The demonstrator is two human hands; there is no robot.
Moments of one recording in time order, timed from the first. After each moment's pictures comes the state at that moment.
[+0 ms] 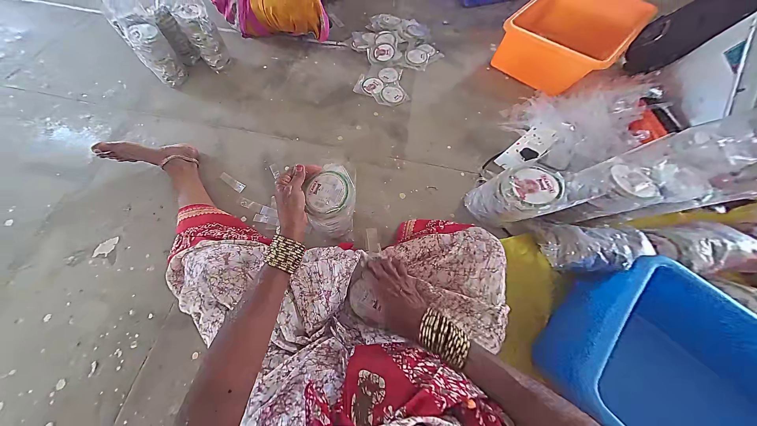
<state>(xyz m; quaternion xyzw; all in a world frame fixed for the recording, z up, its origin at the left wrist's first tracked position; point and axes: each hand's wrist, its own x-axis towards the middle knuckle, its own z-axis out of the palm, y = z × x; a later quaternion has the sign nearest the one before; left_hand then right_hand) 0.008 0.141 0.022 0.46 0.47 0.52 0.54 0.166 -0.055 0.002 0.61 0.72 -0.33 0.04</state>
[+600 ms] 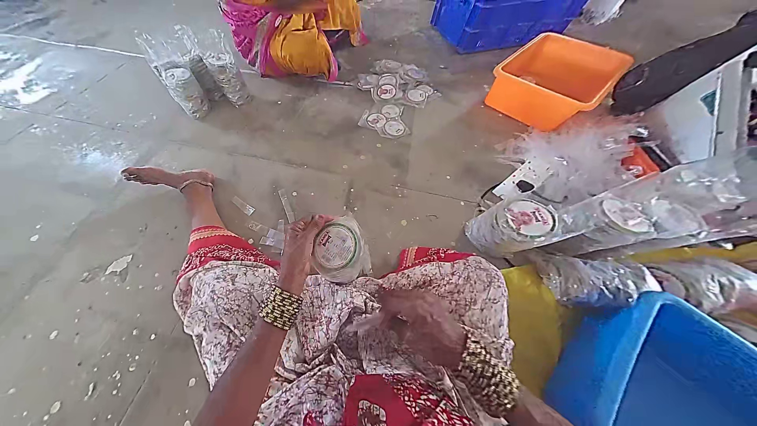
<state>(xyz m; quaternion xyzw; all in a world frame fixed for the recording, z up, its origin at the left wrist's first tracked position) -0.004 0.113 0.036 0.44 0.45 0.46 0.63 0.201 -0.062 0.048 0.54 0.74 -0.33 -0.22</state>
